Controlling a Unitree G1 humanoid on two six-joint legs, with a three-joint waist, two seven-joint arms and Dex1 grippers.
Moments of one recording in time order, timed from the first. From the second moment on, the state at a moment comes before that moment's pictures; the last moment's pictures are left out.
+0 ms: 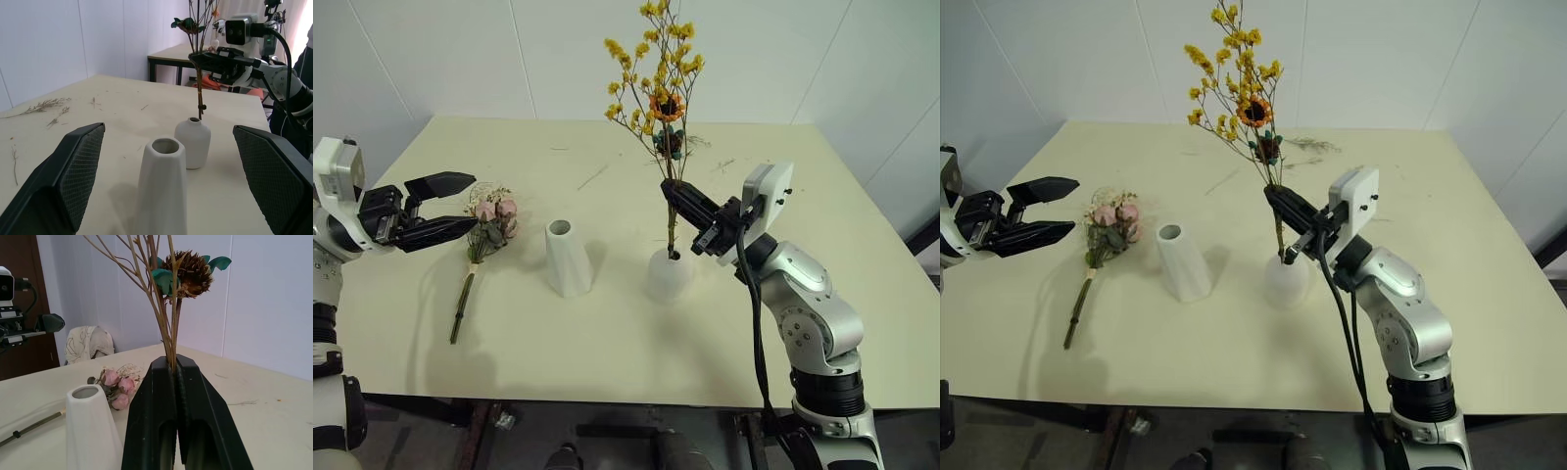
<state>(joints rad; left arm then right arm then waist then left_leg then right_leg) -0.78 1.00 0.20 0.61 -0.79 0.26 -1.50 -0.57 -0.28 -0.06 -0.34 0.53 0.43 0.54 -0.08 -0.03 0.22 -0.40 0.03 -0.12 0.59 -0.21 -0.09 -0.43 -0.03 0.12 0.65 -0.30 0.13</state>
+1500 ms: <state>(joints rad) -0.80 0.99 0.19 0.64 -0.79 0.25 -1.50 -0.48 -0.26 0.00 -0.20 0.43 0.28 0.56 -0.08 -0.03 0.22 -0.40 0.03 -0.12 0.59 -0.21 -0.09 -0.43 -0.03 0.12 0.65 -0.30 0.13</state>
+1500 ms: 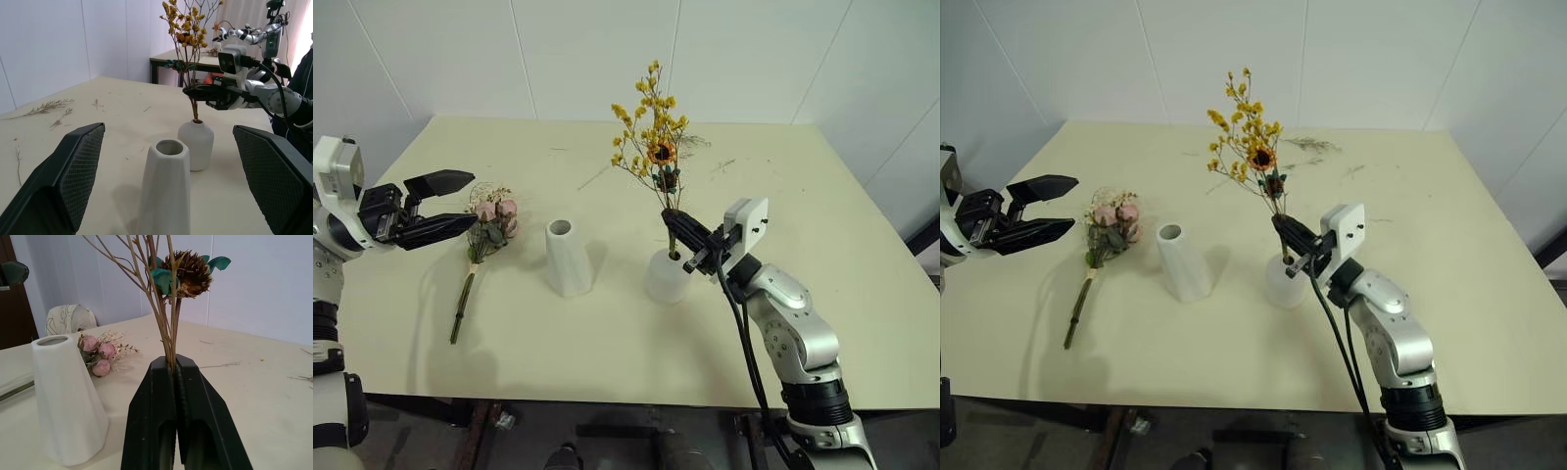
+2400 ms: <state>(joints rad) -0.80 0.99 0.19 0.64 -0.78 0.24 -1.50 -0.38 -0.38 -0.01 -0.31 0.48 0.34 0.63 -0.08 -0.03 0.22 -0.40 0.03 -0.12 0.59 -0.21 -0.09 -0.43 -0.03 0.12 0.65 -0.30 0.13</state>
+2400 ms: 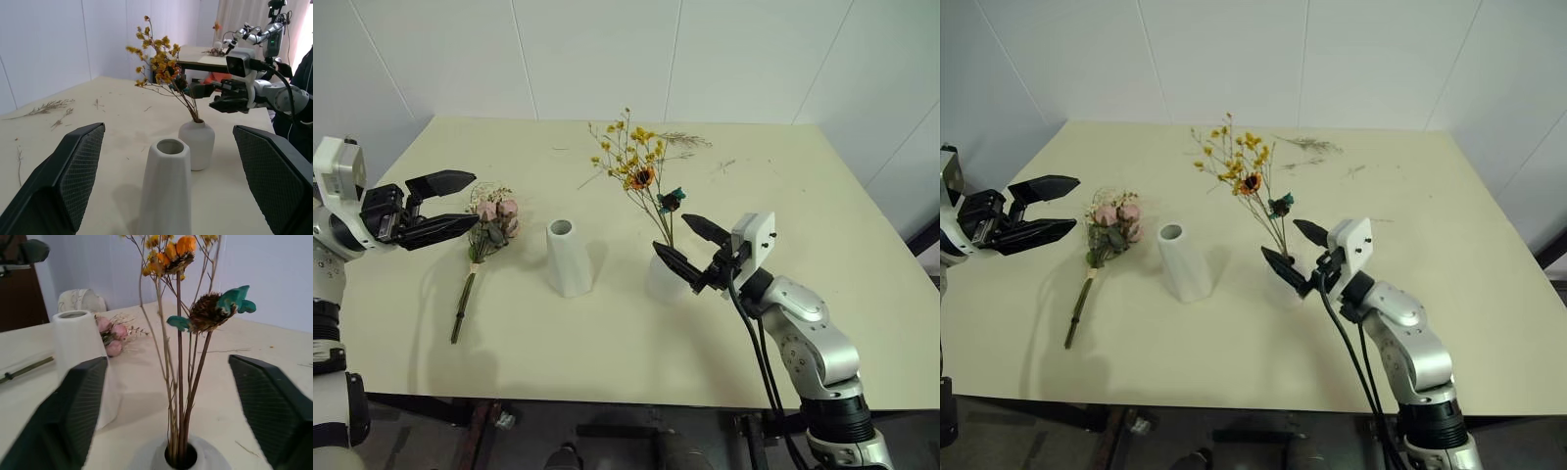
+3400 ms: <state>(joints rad) -0.46 0.98 0.40 0.22 -0.52 0.51 -0.74 -0.47 -0.79 -0.12 -0.21 0.61 0.48 1.03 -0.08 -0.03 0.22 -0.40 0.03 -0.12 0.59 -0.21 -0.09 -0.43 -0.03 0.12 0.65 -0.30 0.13</state>
